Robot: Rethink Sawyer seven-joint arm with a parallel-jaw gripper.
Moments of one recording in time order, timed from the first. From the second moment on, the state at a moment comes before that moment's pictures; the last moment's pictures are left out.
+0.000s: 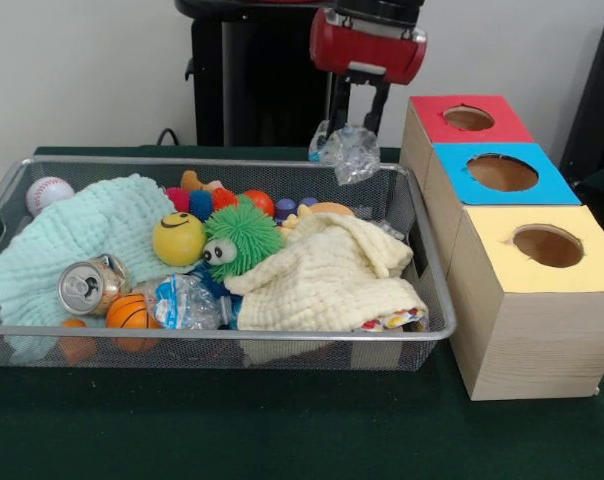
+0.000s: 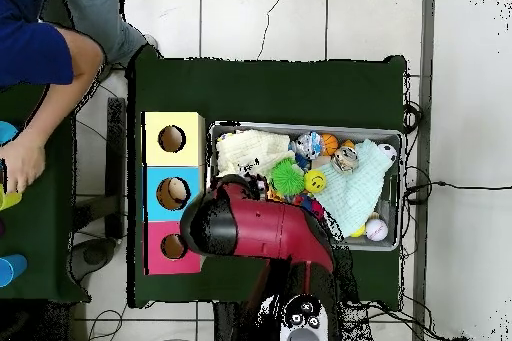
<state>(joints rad) -0.02 -0.80 -0.18 1.79 -0.05 0.36 1.57</state>
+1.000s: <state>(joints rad) -0.25 -0.92 0.23 2.00 0.09 0.29 1.57</state>
